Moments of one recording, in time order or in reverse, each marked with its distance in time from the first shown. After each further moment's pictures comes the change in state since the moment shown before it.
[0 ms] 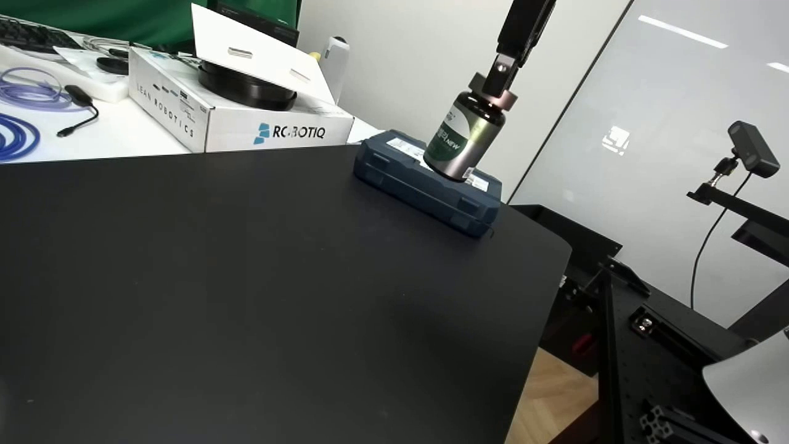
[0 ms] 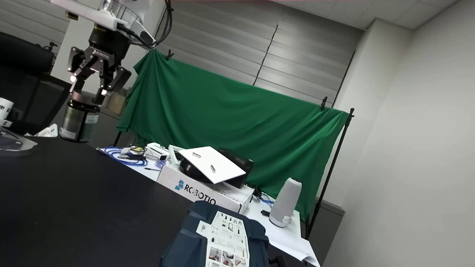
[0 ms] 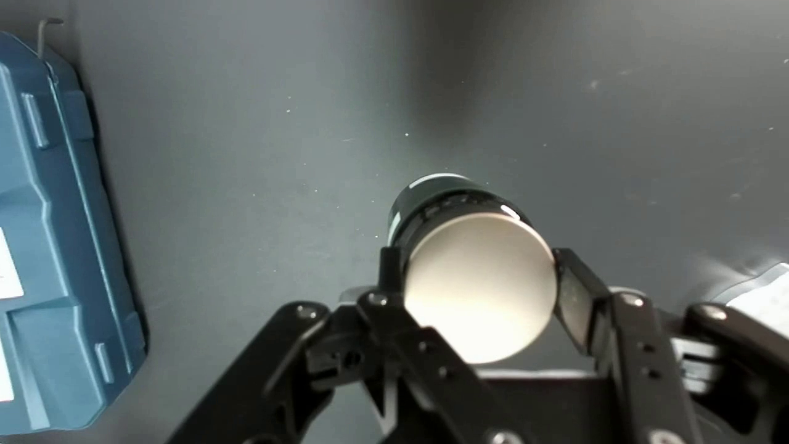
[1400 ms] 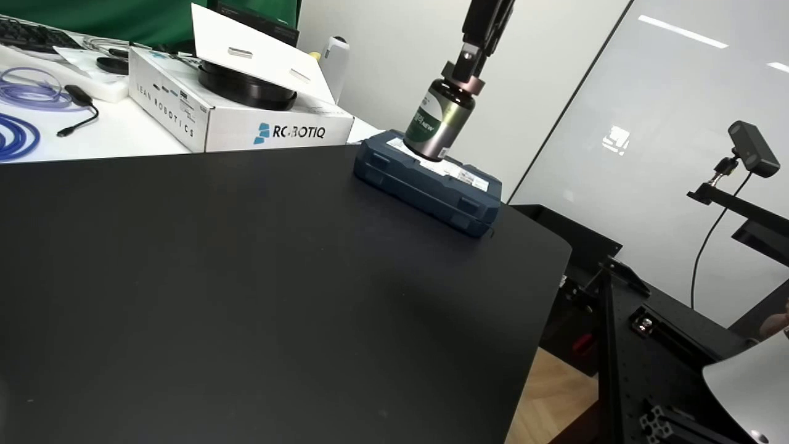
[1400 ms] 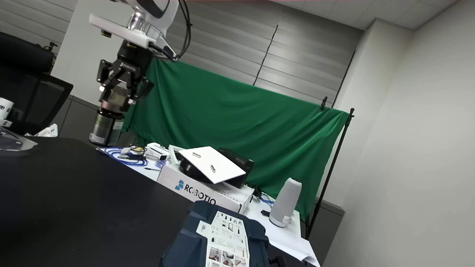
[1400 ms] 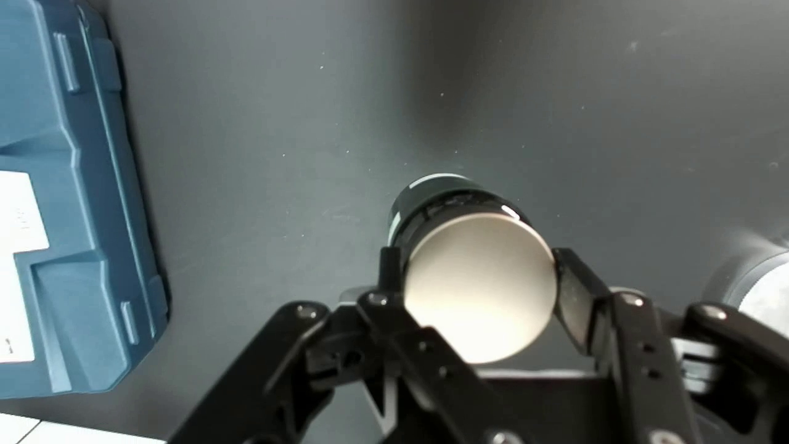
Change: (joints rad) arm -0.040 0.150 -0.035 0.173 -0.019 -0.038 -0.072
